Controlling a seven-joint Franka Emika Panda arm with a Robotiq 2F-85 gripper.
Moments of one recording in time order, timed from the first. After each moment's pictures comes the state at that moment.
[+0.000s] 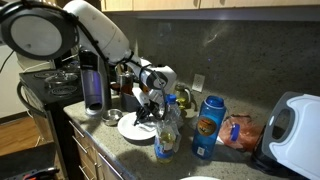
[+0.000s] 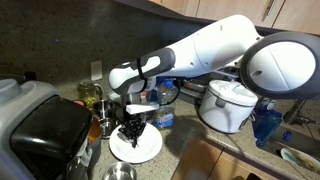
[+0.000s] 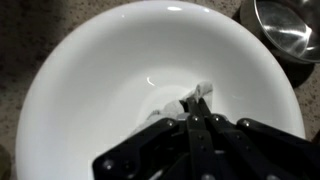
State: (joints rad) arm 0.09 0.78 0.08 -1.45 0.14 1.75 0.09
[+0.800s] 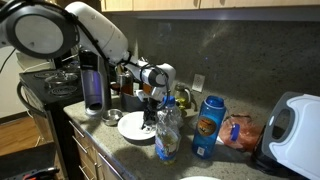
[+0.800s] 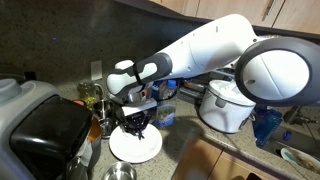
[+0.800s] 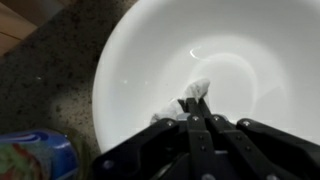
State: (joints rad) arm 0.17 0.79 -0.02 -1.40 0.00 1.77 0.39
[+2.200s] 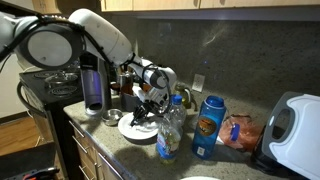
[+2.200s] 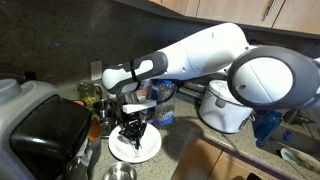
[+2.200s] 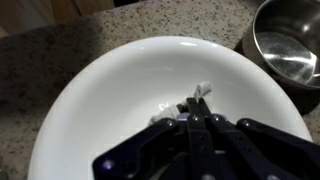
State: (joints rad) arm 0.12 0.86 0.07 -1.30 0.10 1.53 0.13
